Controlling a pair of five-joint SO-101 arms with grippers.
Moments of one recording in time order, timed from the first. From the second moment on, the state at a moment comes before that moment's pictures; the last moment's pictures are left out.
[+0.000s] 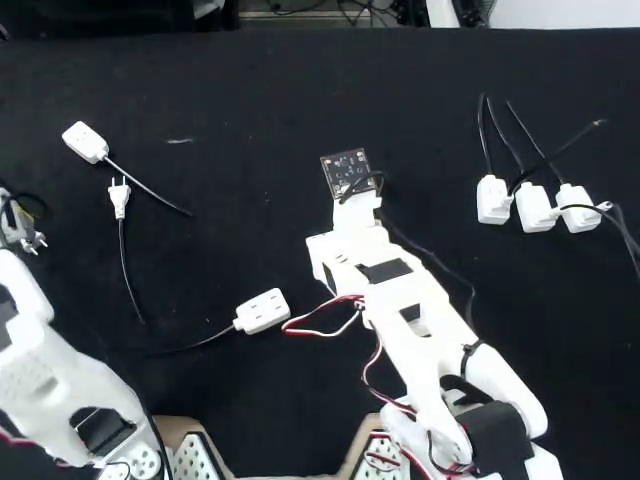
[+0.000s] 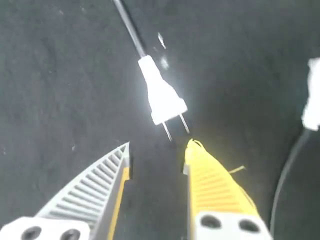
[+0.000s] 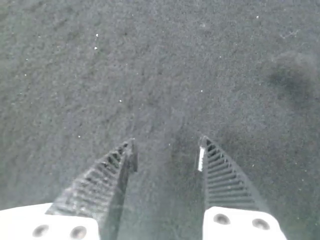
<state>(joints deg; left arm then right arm) -45.8 18.3 -9.6 71.1 -19.5 -19.2 -21.3 62.2 20.4 -2.2</state>
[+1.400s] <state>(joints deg) -38.8 44.8 -56.6 100.4 3.0 -17.1 -30.5 62.2 26.3 -2.3</state>
